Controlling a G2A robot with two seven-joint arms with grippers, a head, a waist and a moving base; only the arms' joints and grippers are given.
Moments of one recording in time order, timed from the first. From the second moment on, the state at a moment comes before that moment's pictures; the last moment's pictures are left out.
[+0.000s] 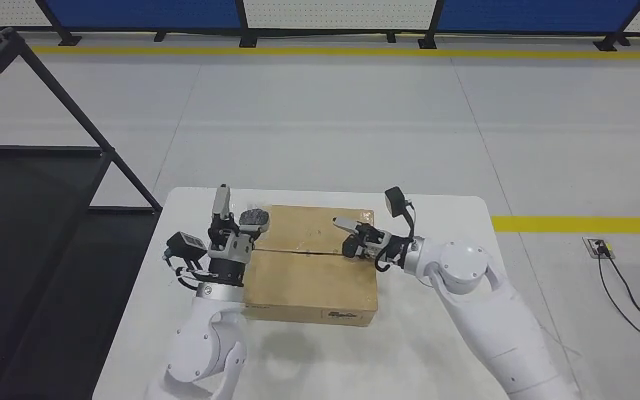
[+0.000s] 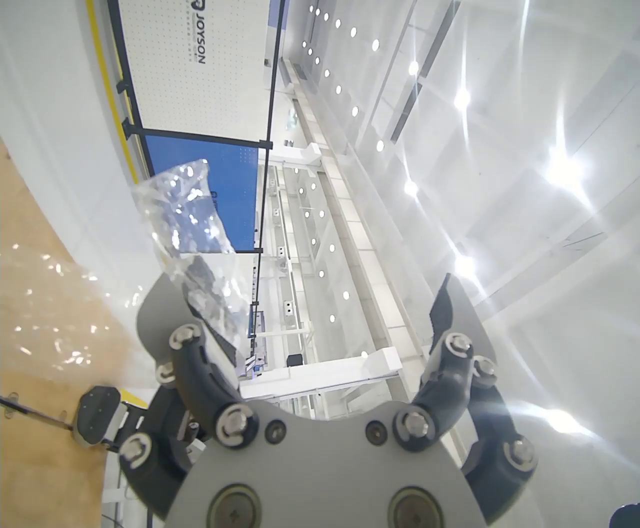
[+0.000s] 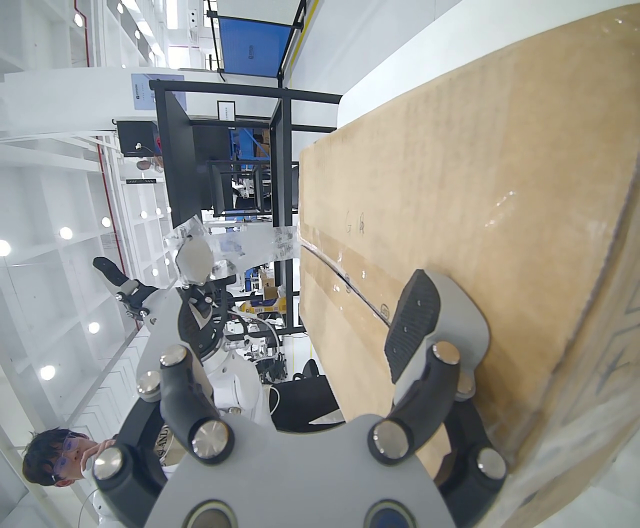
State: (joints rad) left arm 1.15 -1.38 -1.29 -1.85 -0.34 -0.08 0.16; right arm -0.63 -1.28 1.08 -1.19 0.22 0.03 0.81
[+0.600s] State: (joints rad) left arm 1.09 -1.41 -1.14 -1.76 -0.23 -0.02 0.18; right arm -0.67 -1.28 1.10 -1.25 0.21 0.03 0.81
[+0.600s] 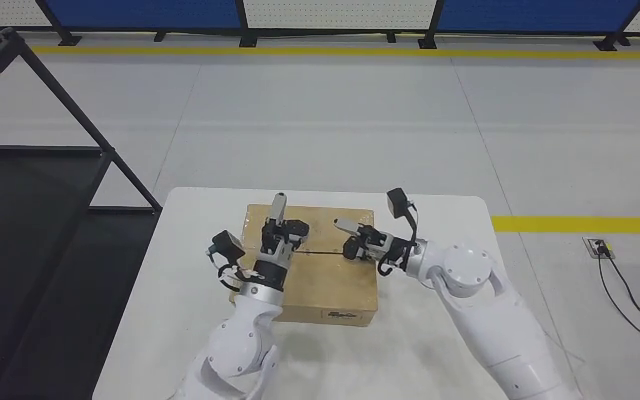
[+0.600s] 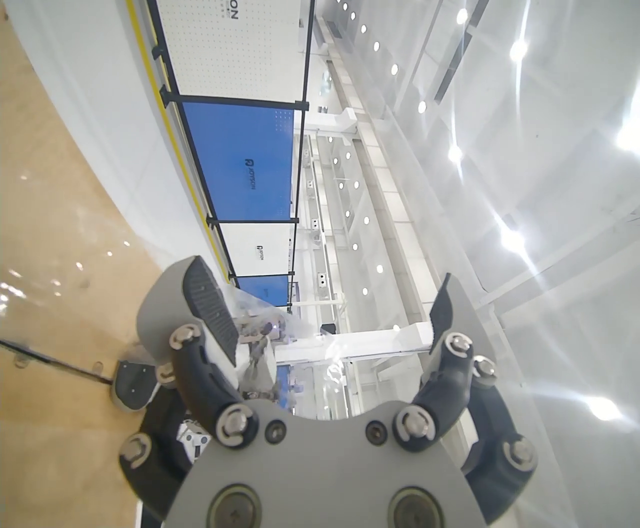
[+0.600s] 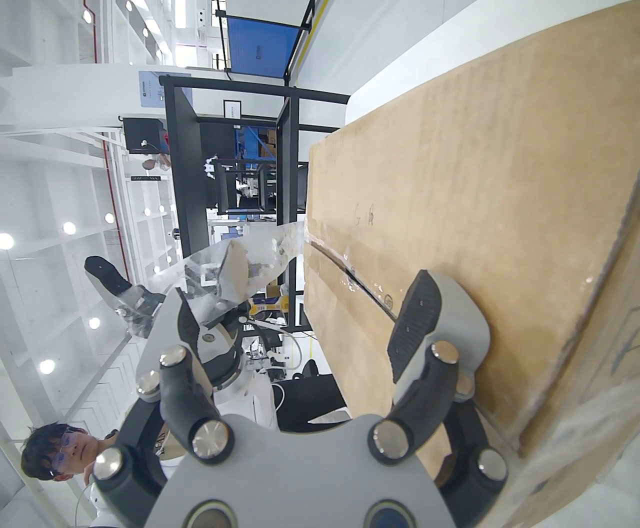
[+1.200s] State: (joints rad) left arm 1.12 -1.42 -1.15 -1.82 -0.24 -0.04 0.16; right arm -0.69 -1.27 1.12 -1.27 0.21 0.01 0.82
